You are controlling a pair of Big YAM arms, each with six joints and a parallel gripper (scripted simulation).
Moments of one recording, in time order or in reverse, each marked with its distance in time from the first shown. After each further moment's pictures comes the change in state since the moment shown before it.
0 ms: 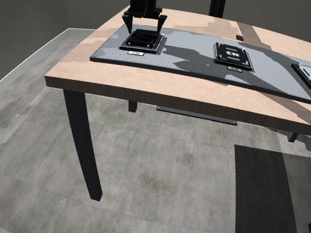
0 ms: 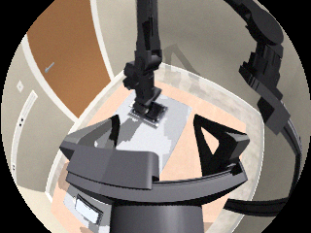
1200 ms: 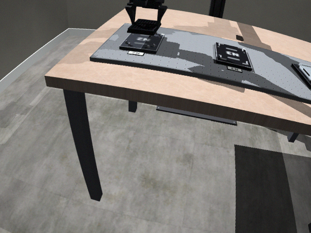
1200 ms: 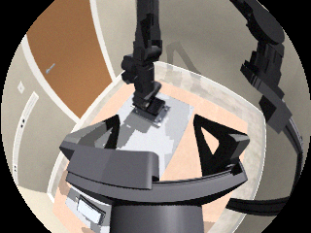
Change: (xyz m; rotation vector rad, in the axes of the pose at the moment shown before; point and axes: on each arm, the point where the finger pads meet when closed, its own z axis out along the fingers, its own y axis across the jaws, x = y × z) left arm 0.001 0.004 0.000 -0.008 0.002 0.017; right arm -0.006 0.005 -0.035 -0.001 -0.015 0.009
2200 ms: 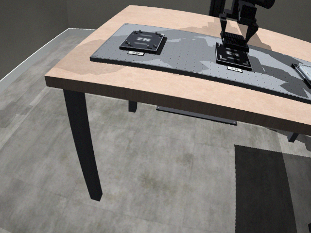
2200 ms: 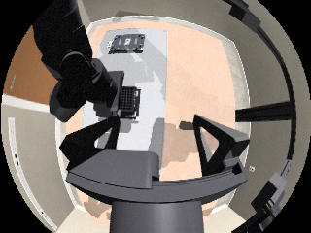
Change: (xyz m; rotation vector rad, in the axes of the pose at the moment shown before) left arm 0.128 0.096 -0.110 0.418 0.470 0.187; right arm 0.027 0.301 0.003 -0.003 0.010 -0.038
